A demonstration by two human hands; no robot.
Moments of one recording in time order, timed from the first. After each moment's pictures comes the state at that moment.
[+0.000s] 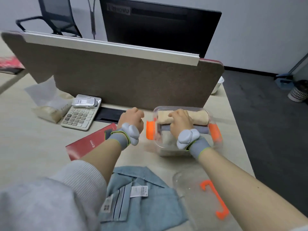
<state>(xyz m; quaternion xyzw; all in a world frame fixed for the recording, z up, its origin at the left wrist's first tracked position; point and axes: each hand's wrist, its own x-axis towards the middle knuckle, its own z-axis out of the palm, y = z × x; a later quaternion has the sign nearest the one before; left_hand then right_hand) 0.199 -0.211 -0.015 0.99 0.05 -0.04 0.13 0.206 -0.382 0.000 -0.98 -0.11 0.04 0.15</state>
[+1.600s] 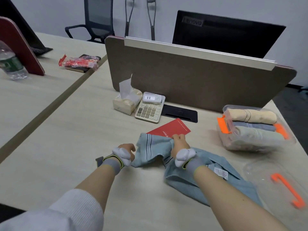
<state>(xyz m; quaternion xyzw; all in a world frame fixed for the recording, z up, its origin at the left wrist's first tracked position) 0.026 0.067 -0.061 0.93 0.14 -0.31 0.13 0.070 -0.123 -0.053 -0.96 -0.07 0.23 0.15</state>
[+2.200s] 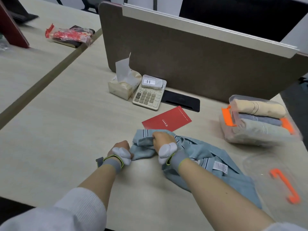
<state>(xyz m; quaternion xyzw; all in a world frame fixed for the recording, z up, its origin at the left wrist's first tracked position) 0.023 0.070 -0.132 0.92 0.19 -0.31 0.17 0.074 -0.075 -0.074 -0.95 -0.17 0.25 0.02</state>
